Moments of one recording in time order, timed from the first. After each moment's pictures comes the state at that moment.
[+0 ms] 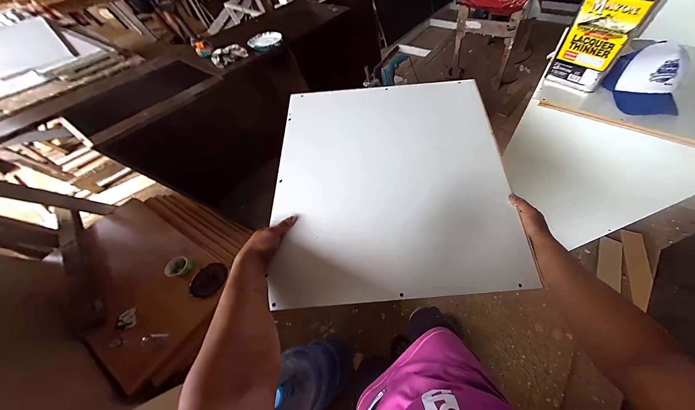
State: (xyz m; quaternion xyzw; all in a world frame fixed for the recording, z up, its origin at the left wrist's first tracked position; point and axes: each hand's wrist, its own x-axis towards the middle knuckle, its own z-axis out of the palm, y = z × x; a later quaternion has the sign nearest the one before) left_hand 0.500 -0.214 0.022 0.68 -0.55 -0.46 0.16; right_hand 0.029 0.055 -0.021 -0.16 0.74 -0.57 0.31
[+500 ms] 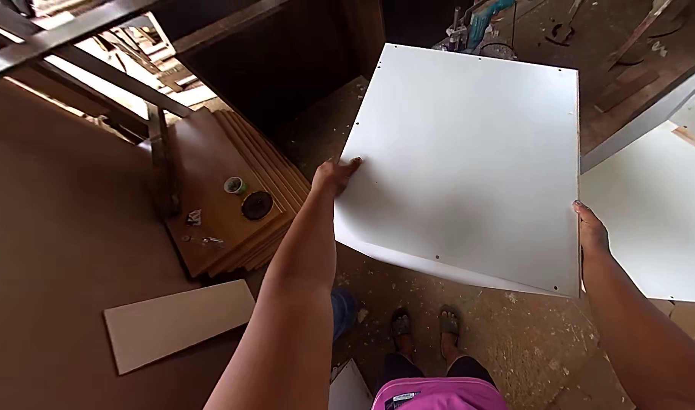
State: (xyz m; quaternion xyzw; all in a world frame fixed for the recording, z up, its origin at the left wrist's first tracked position) left_hand 0.448 -0.313 0.024 0.73 -0.61 -0.30 0.05; right_hand -0.012 -0.043 -0.011 -0.14 0.80 -0.50 0.30
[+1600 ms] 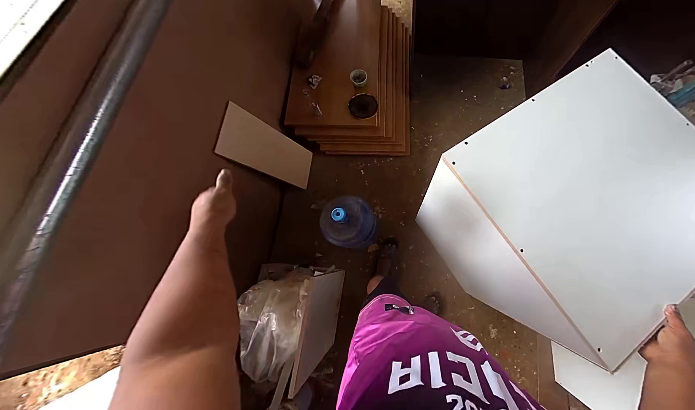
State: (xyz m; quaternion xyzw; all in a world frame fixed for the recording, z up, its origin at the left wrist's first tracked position) left_hand 0.808 0.106 0.048 0.94 -0.16 -0.23 0.19; right_hand -0.025 -0.031 -0.009 -0.22 0.76 -0.50 0.36
